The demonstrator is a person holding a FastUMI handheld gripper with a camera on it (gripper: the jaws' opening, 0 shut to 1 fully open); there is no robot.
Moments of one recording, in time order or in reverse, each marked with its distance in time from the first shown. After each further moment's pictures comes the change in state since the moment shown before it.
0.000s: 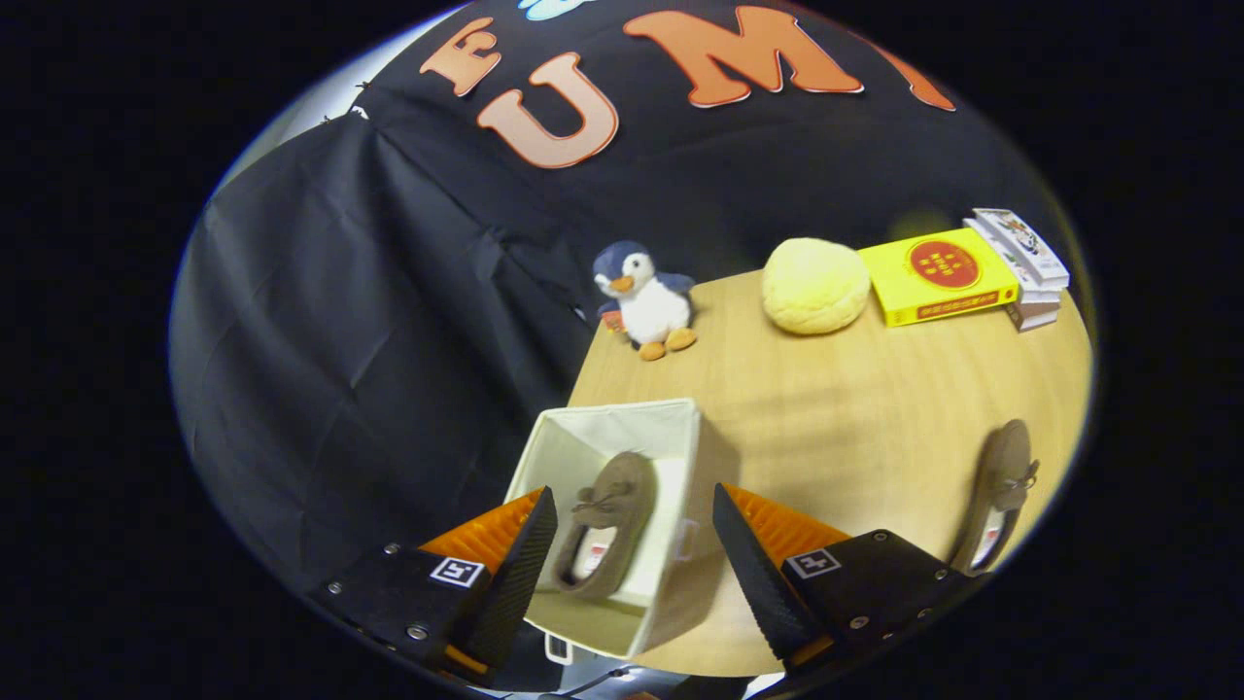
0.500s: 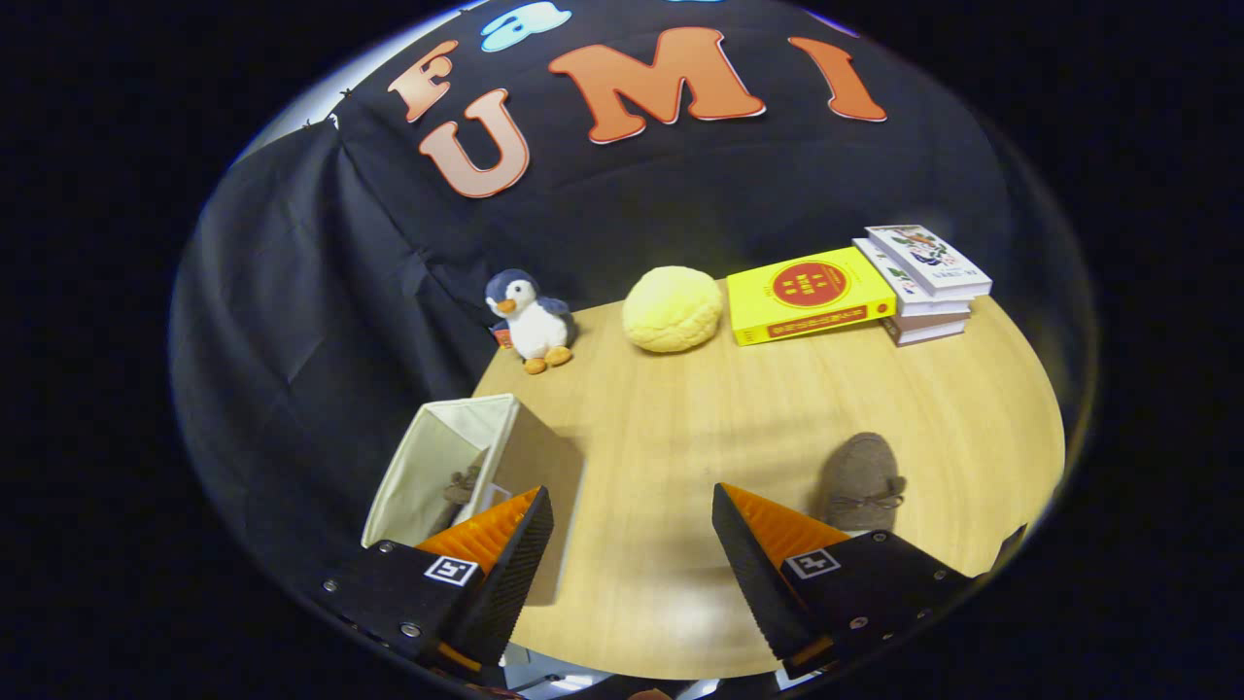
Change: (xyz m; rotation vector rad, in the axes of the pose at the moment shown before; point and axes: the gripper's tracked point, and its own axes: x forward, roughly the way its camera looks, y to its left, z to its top) arm -0.068 -0.148 -0.017 -0.037 -0.075 -0.229
